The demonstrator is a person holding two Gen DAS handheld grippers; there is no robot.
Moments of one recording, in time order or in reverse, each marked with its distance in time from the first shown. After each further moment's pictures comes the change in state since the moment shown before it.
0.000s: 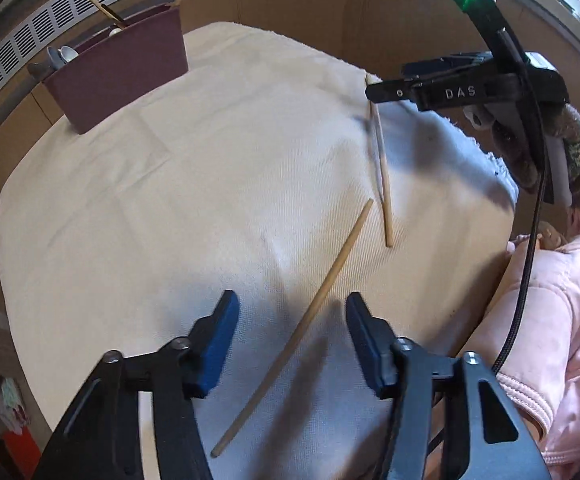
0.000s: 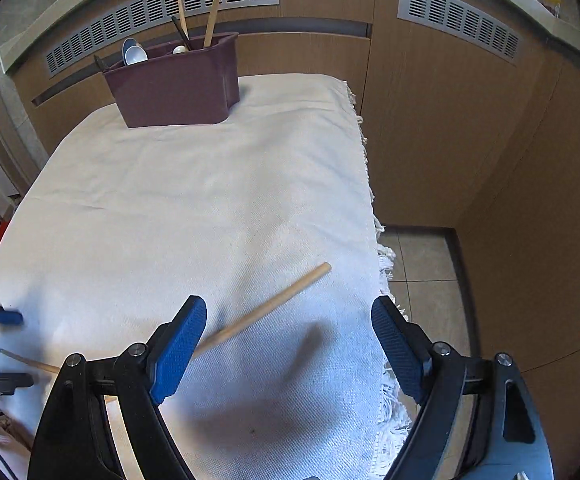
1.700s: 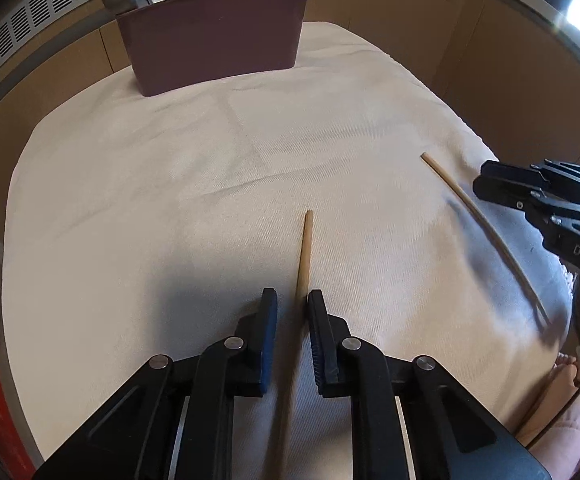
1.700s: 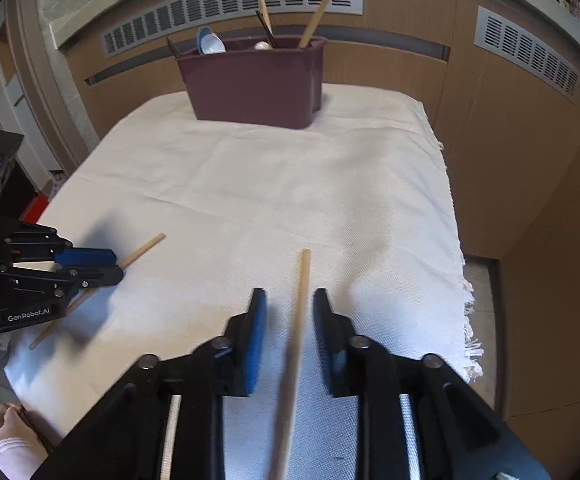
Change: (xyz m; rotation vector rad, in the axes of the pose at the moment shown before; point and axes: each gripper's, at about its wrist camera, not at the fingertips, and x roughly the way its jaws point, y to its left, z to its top) left arm 0.034 0.070 0.031 -0.316 -0.067 0.093; right arm 0.011 0.047 0.005 -0.119 -0.020 0.140
